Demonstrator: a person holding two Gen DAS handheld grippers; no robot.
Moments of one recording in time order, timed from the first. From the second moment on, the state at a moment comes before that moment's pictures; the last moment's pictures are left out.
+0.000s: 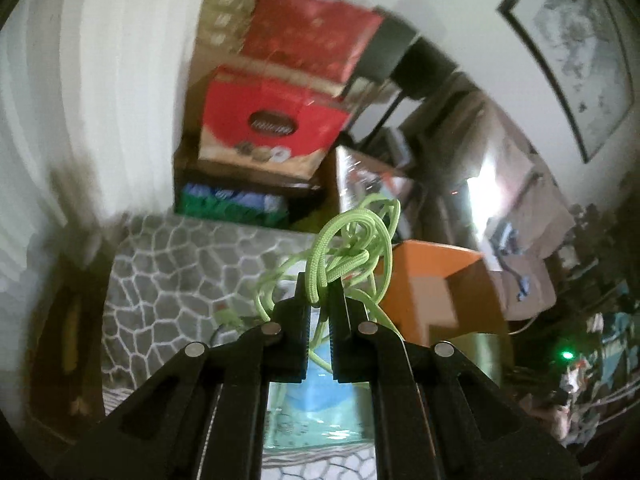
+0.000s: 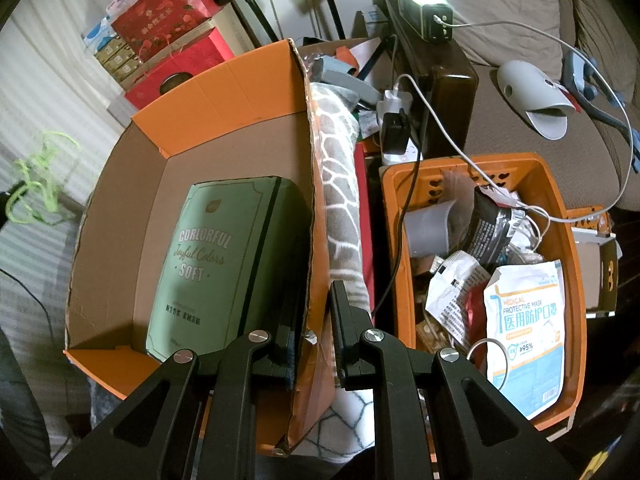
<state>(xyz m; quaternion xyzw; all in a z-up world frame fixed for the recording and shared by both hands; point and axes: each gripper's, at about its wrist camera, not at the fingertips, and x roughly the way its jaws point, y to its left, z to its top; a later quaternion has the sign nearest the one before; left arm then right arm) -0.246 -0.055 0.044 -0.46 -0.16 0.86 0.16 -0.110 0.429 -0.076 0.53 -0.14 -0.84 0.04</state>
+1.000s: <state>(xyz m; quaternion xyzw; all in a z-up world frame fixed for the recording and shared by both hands) -0.206 0.120 0.065 -0.46 -0.11 0.83 0.28 -0.110 0.427 -0.074 0.53 -0.14 -0.84 0.04</state>
